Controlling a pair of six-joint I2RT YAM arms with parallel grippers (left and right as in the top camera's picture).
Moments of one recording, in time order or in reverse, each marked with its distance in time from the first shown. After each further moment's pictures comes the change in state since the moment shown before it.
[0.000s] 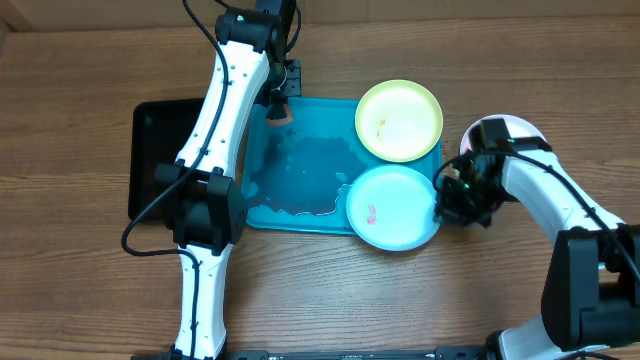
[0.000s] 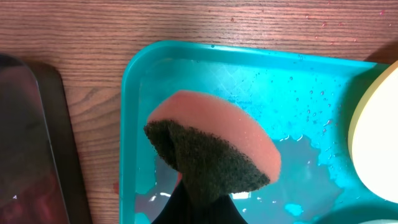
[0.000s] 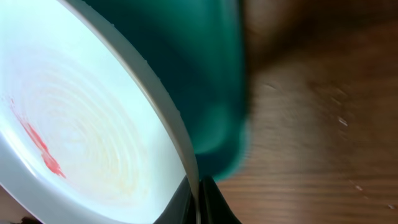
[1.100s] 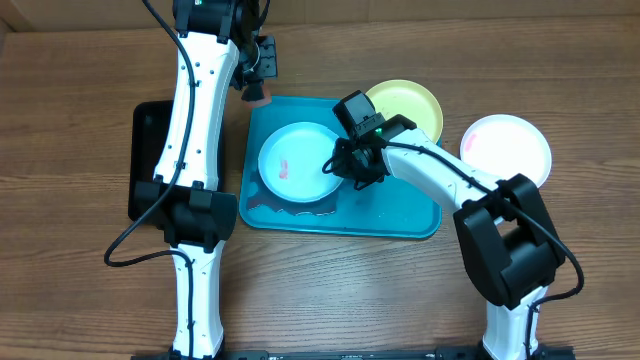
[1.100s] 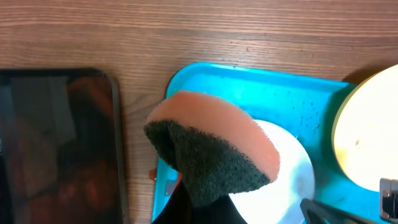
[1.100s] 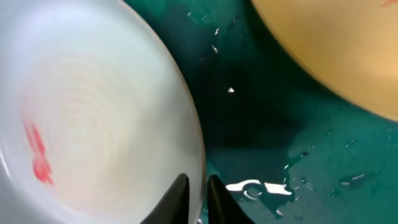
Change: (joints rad) left arm 0.072 0.000 0.273 -0.186 0.000 0.031; right arm 0.456 0.322 0.362 0.325 0.248 0.406
